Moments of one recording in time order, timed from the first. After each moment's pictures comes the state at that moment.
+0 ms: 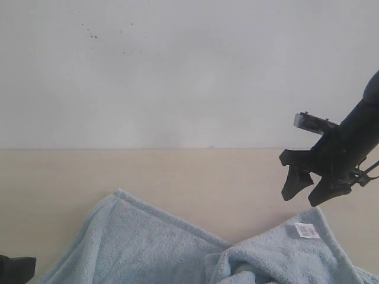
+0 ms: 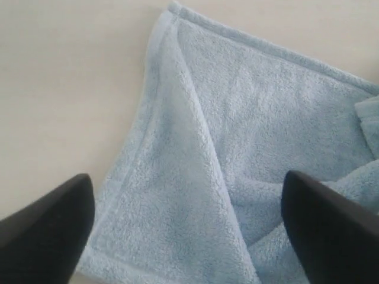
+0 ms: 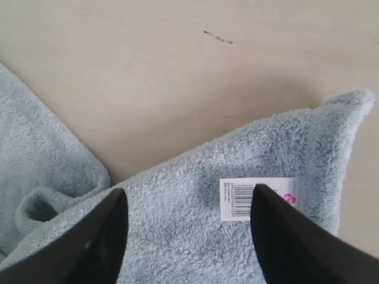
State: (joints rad) left arm -0.86 0.82 -0.38 0.90 0.63 -1.36; right arm 0.05 2.00 -1.49 0.49 1.03 -0.34
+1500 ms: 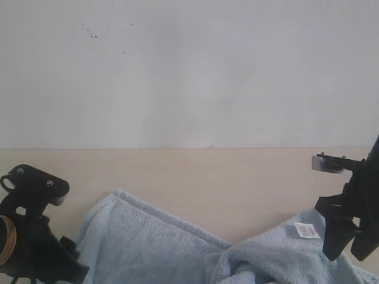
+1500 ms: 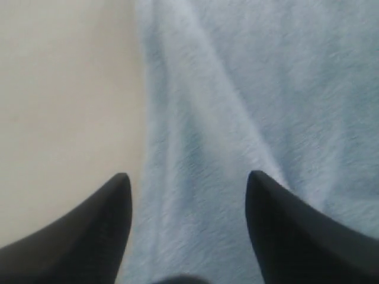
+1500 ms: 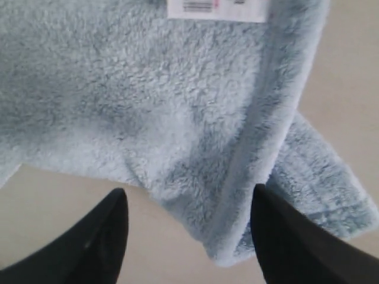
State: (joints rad) left arm -0.50 1.47 -0.60 0.87 0.29 -0.86; right arm 0.01 1.91 -1.29 0.32 1.22 -0.43
